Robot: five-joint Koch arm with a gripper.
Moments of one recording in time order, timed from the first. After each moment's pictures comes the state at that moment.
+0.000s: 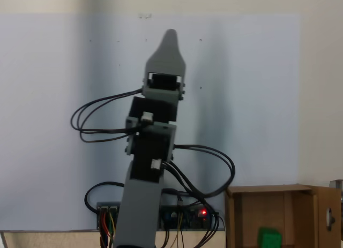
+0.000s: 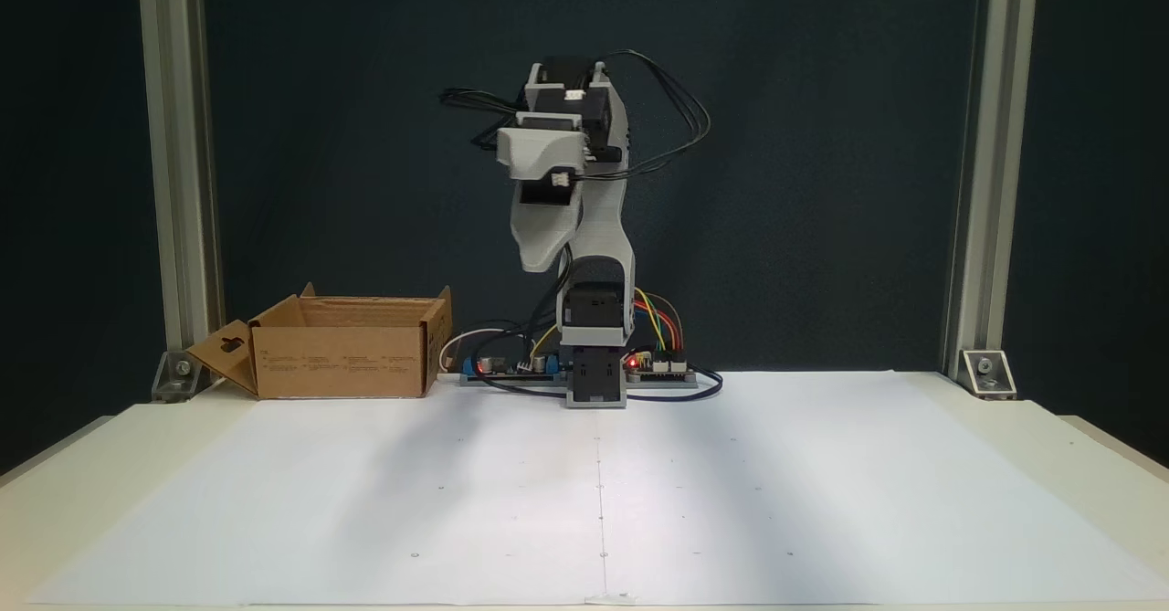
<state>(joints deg) 8.3 109.2 67.1 52.3 -6.7</state>
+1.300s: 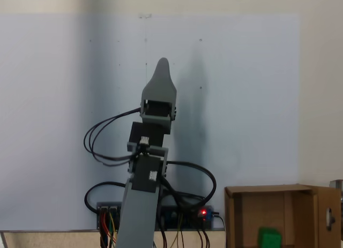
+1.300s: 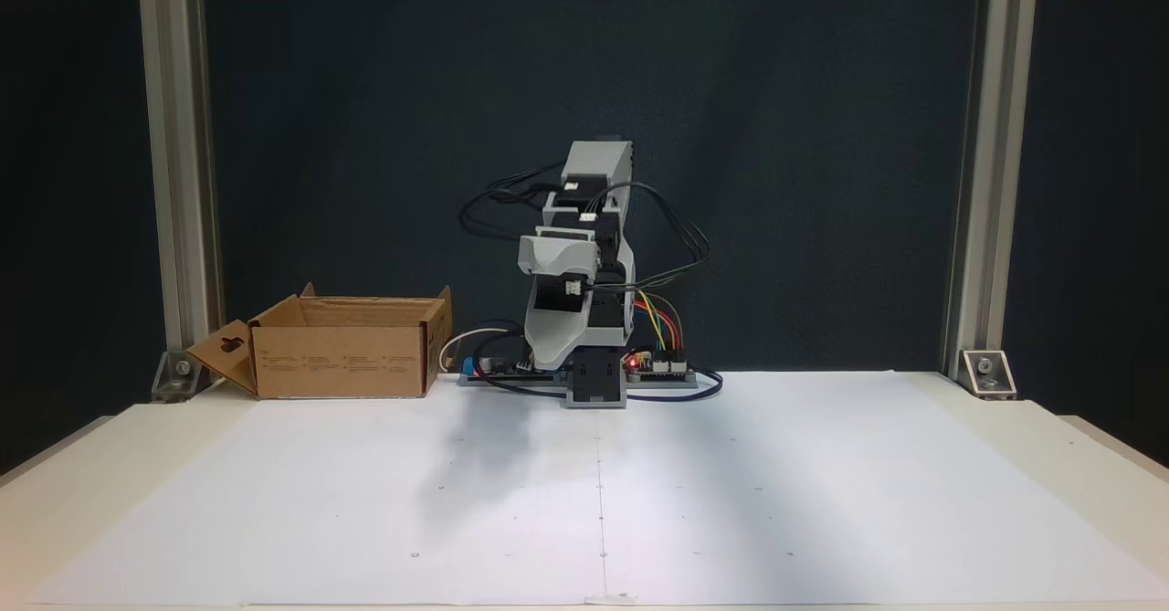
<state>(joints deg) 8.8 126.4 117.3 4.1 -6.3</state>
